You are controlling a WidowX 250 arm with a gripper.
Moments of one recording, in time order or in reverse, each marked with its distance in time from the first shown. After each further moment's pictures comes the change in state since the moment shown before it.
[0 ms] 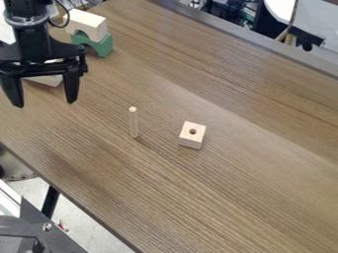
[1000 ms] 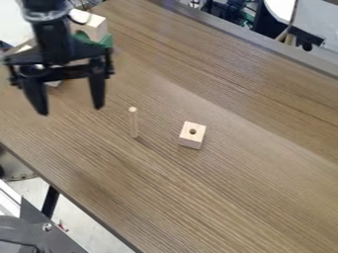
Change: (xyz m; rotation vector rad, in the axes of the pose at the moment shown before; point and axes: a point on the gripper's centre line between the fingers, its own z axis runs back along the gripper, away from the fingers) arm -0.038 -0.035 0.022 -0.102 0.102 -0.055
